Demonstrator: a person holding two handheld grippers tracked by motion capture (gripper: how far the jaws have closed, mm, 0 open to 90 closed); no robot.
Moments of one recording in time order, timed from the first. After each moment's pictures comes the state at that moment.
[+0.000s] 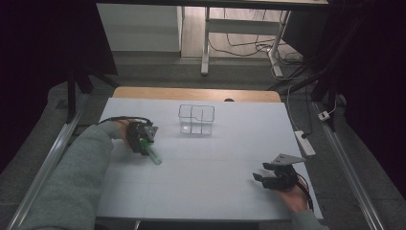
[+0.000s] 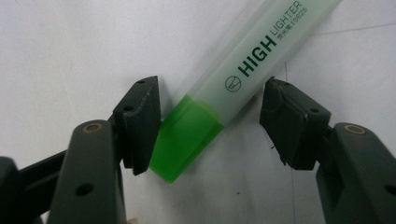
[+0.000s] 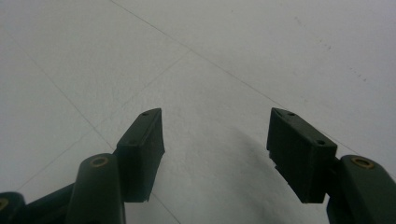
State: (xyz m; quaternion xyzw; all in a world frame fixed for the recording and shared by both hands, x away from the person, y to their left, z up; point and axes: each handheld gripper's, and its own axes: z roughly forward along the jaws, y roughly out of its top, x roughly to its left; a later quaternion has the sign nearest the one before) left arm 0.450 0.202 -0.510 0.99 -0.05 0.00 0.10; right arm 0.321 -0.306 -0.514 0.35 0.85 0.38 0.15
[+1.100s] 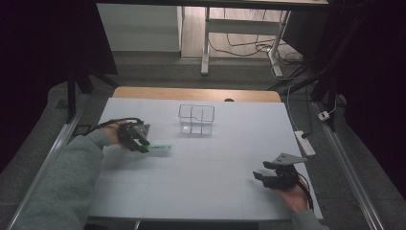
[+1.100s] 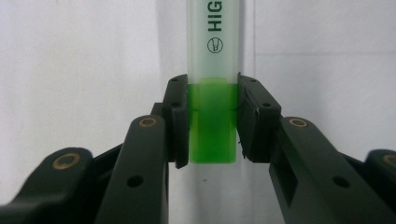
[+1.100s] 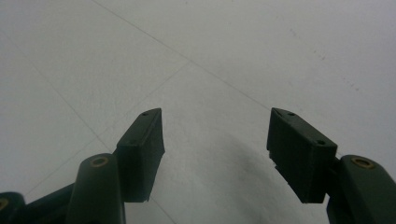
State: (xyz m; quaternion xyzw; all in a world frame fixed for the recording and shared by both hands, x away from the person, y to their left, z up) left arm 0.421 0.222 -0.493 0.99 0.02 0.04 0.17; right arm 0.321 -0.308 -0.510 0.35 0.84 0.39 0.15
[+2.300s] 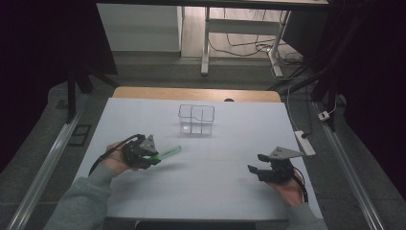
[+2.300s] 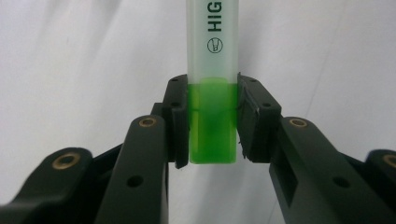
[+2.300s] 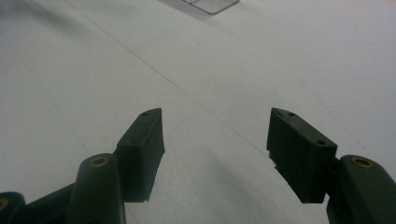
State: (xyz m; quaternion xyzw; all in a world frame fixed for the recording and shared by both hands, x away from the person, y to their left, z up) left arm 0.329 0.173 -0.473 0.95 0.19 0.12 0.23; right arm 0.332 -0.290 -0.496 0.31 0.84 0.42 0.16
